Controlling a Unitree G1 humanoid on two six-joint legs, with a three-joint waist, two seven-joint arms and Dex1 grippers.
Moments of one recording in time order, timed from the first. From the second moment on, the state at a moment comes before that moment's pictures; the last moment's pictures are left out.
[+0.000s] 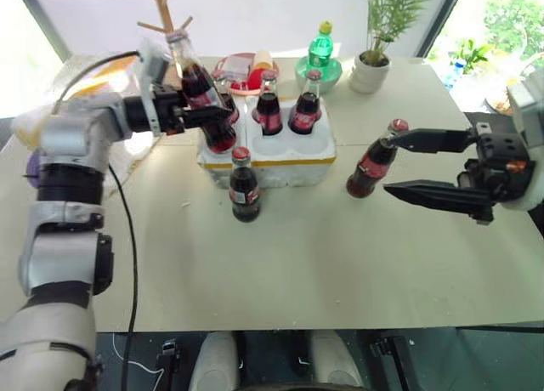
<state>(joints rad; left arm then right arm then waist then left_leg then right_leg) -1.10 0.62 -0.03 0.66 -0.39 0.48 -1.18 -0.40 -1.11 -0.46 -0.45 1.16 0.99 0.93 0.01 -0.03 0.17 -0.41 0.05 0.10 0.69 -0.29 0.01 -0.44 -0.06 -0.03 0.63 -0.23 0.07</state>
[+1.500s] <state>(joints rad) -0.35 1.08 0.27 -0.19 -0.58 0.76 -1.42 -0.54 -0.65 0.18 -0.36 0.70 0.78 0.76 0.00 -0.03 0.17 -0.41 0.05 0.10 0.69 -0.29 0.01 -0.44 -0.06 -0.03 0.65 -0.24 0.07</state>
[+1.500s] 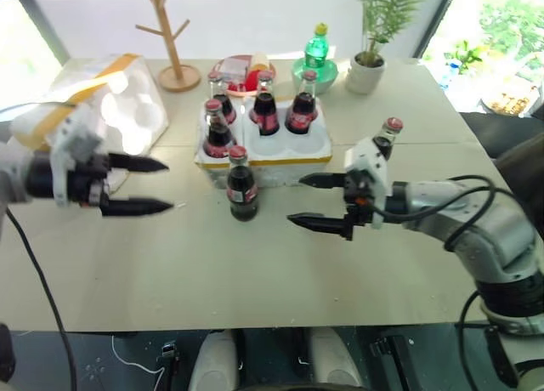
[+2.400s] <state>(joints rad) -0.29 1.06 0.36 -0.33 -0.73 0.80 -1.17 -0.72 -0.17 0.29 0.17 0.38 0.64 0.72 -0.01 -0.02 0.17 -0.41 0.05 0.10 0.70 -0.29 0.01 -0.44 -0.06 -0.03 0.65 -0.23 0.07</state>
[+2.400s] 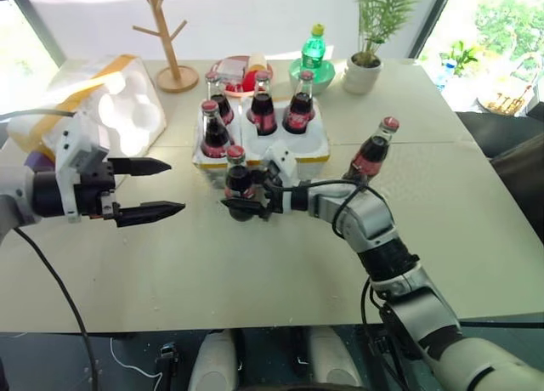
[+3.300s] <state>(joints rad) -0.52 0.89 0.28 -0.24 -0.74 0.77 -1.00 -1.00 -0.24 0.10 0.23 0.38 0.71 0.57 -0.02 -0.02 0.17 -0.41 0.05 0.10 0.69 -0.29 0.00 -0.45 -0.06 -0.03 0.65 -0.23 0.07</state>
